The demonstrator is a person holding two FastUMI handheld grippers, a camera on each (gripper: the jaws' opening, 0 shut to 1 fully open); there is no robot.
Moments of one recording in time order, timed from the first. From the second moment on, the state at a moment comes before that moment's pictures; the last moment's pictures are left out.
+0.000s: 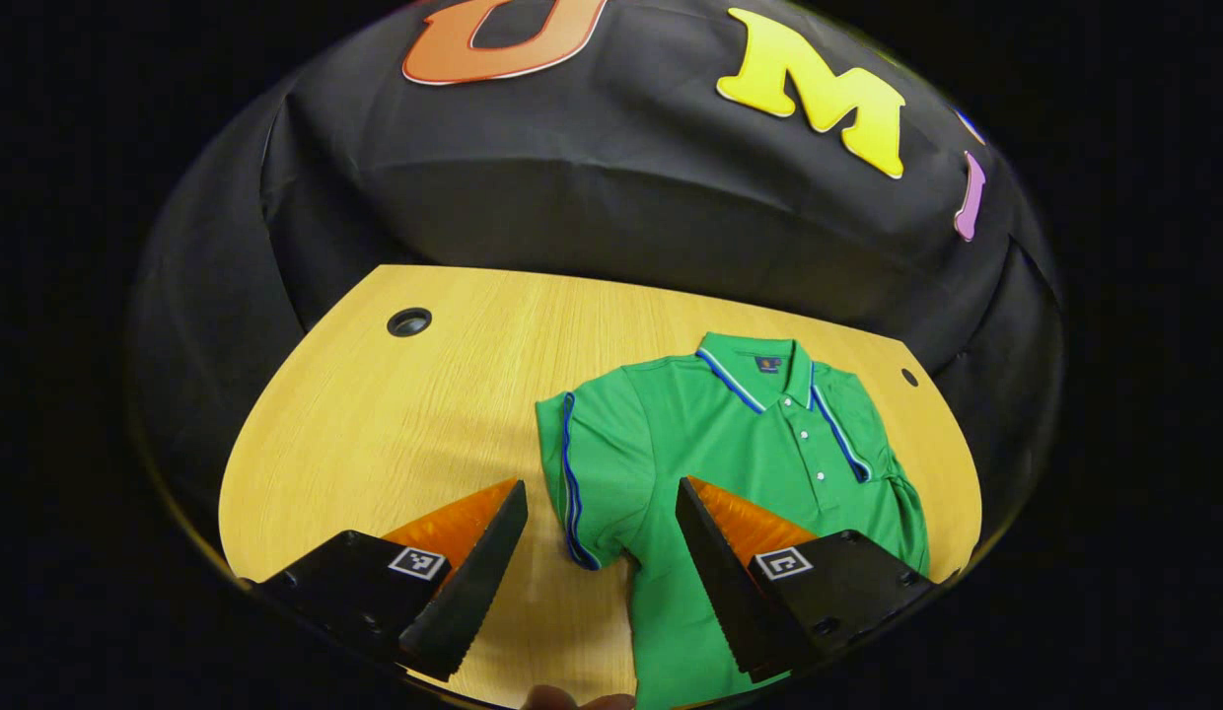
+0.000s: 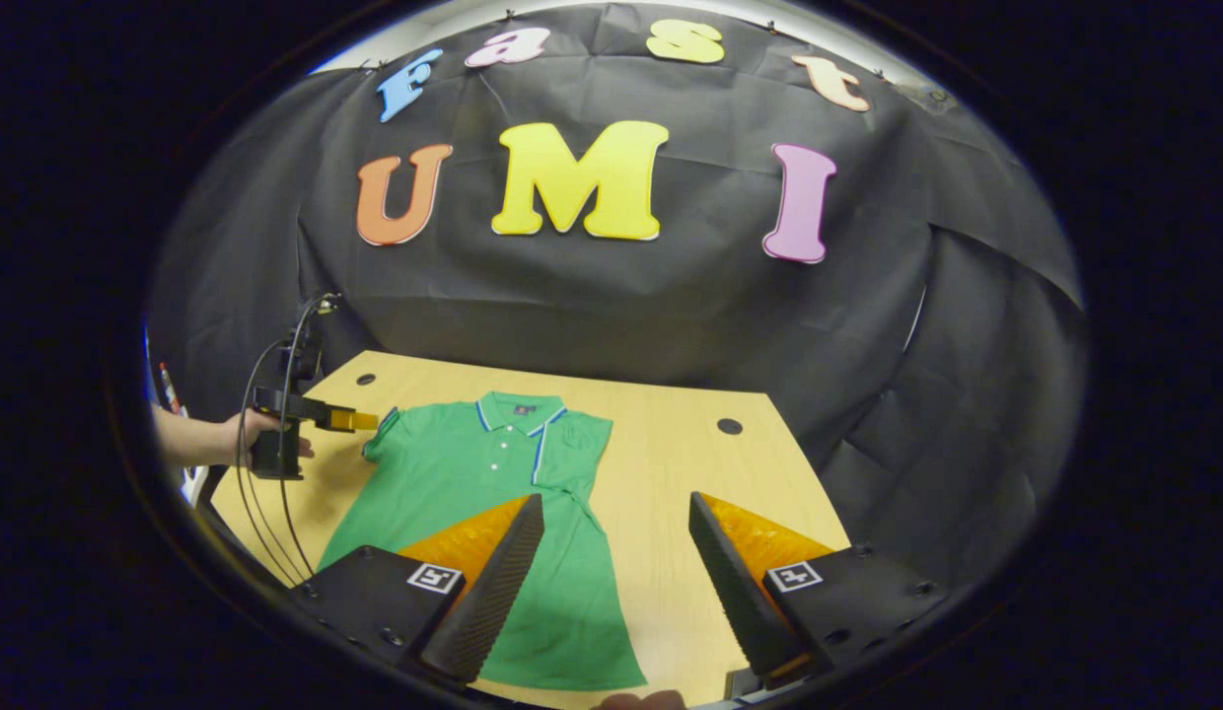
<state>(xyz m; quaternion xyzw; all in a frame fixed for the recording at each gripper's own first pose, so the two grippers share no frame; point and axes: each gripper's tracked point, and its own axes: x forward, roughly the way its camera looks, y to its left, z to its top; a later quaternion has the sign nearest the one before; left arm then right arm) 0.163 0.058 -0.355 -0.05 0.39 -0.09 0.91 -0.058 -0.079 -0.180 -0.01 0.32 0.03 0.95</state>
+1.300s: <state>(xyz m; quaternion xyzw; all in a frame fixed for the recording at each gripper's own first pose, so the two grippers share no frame) 0.224 0.071 -0.379 0.00 0.42 -0.06 0.90 -0.055 -0.094 -0.234 0.05 0.37 0.00 0.93</state>
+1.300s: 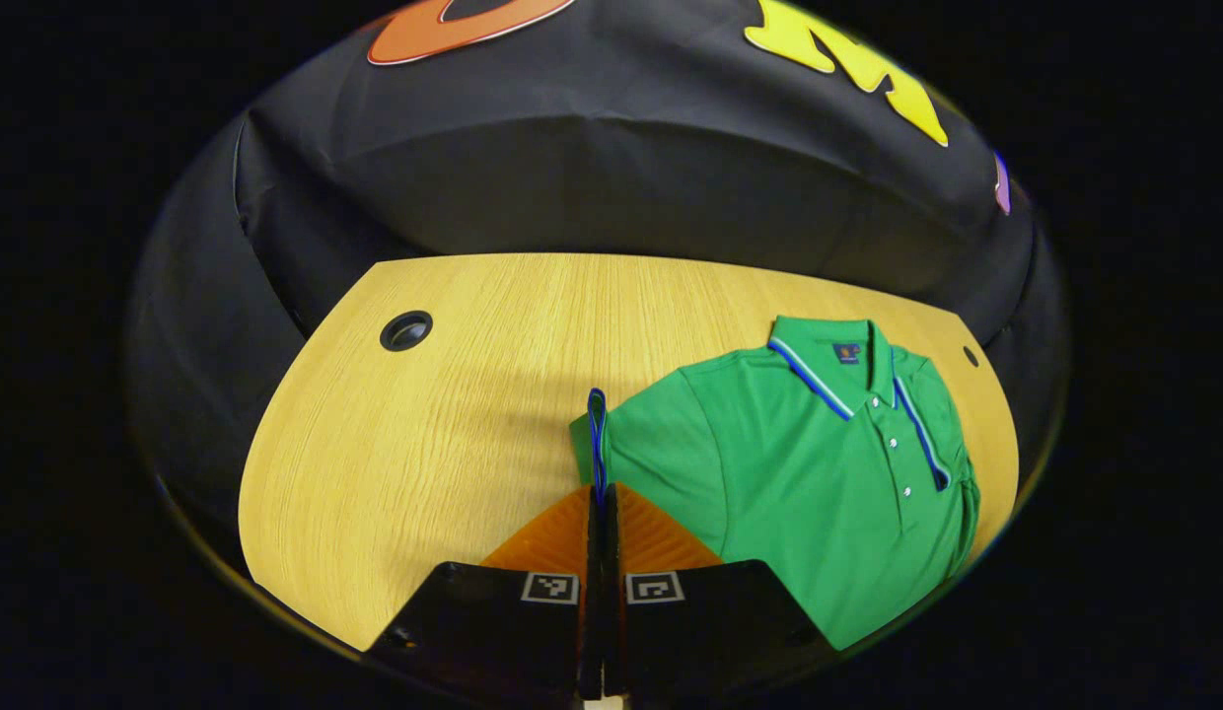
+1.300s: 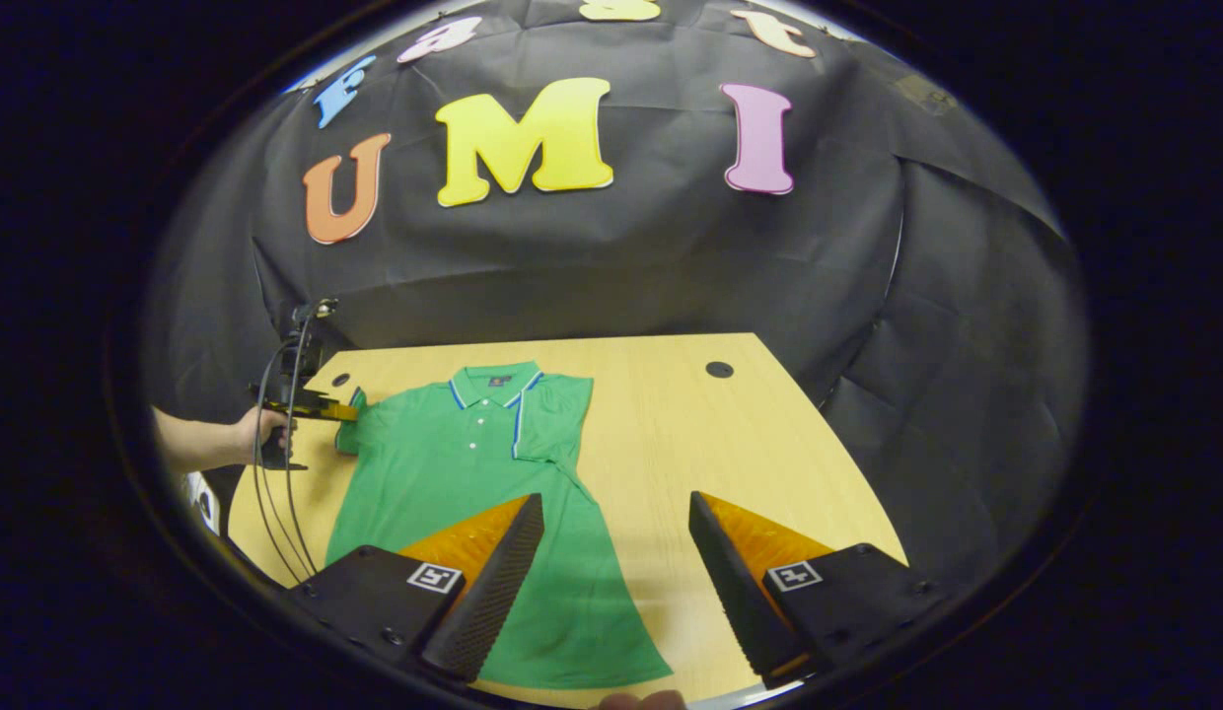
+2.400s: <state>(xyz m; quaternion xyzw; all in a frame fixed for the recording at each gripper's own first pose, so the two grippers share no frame) 0.232 -0.108 -0.328 0.01 0.39 -0.17 0.91 -0.073 -0.147 -0.212 0.06 0.33 -0.05 0.94</state>
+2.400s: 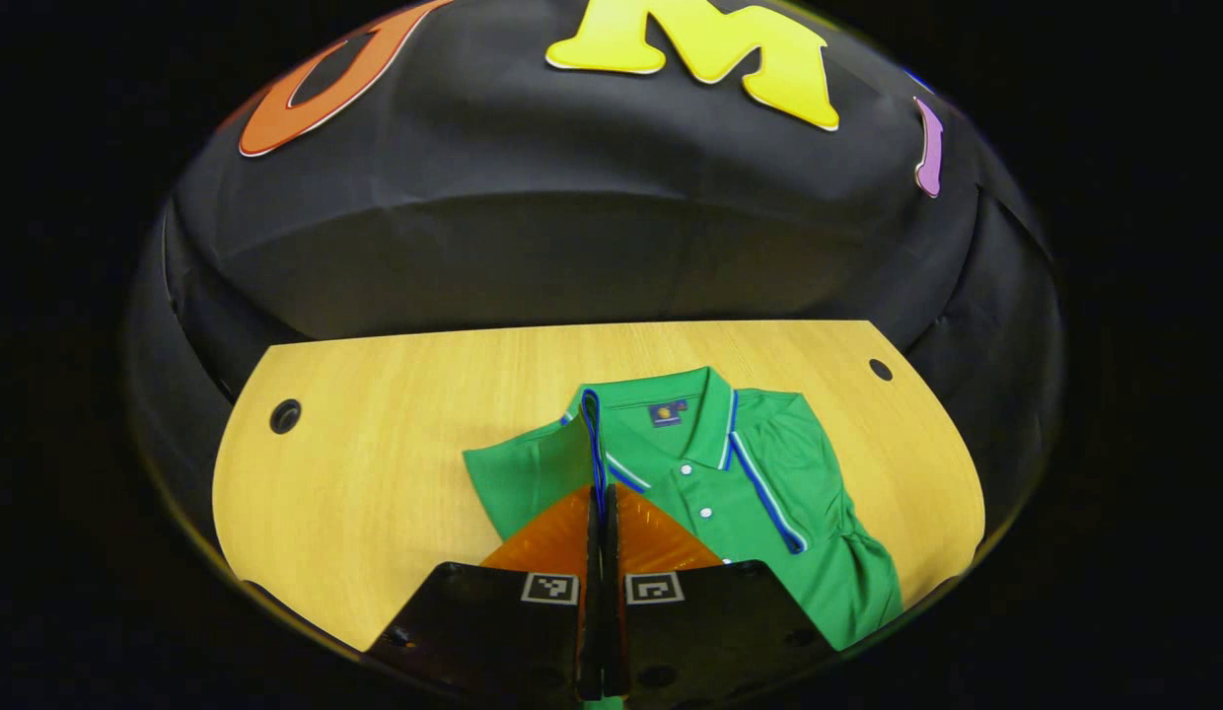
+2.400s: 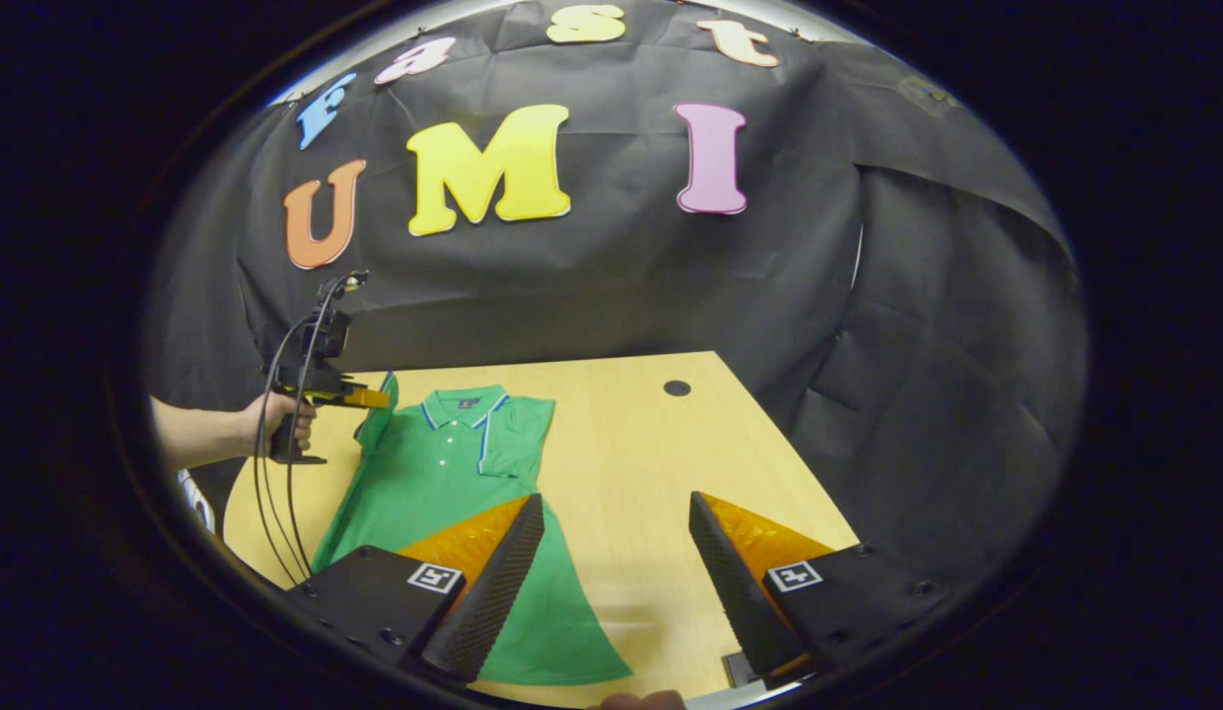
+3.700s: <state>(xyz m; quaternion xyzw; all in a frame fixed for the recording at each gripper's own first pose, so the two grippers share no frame) 0.002 -0.036 -0.276 0.02 0.35 -0.18 0.92 -0.063 -0.073 -0.253 -0.03 0.36 0.17 0.92</state>
